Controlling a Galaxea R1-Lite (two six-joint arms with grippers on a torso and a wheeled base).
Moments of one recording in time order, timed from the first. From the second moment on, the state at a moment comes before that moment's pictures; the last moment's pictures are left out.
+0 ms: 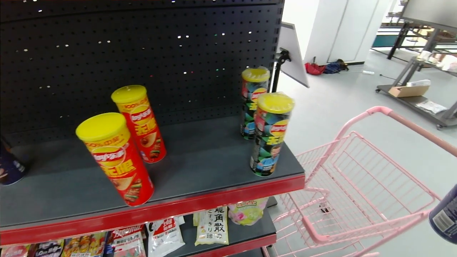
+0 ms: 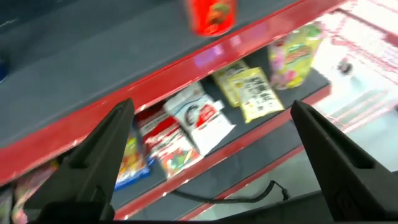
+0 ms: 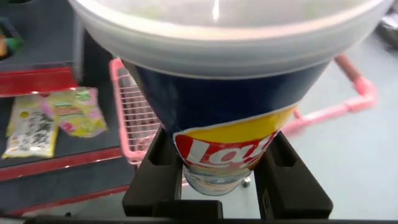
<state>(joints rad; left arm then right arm) -0.16 0.09 -0.32 0.47 -0.02 0.18 0.00 0.66 -0.54 0.12 -0.10 -0.16</state>
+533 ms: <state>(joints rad) -0.16 0.09 -0.28 0.47 0.08 0.24 -0.04 0.65 -0.52 0.12 -0.10 -0.15</state>
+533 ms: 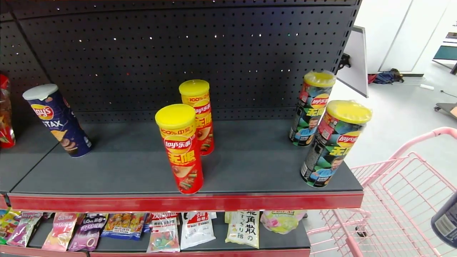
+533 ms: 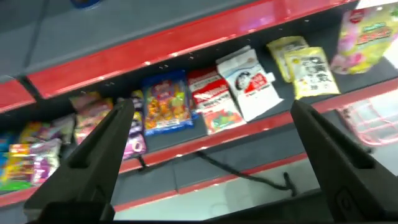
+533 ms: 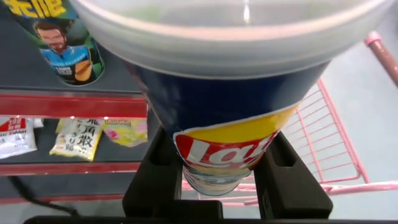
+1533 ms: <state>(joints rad) -0.16 0.09 -0.23 0.41 0.12 0.27 -0.09 0.48 -0.43 0.13 -0.09 -0.14</state>
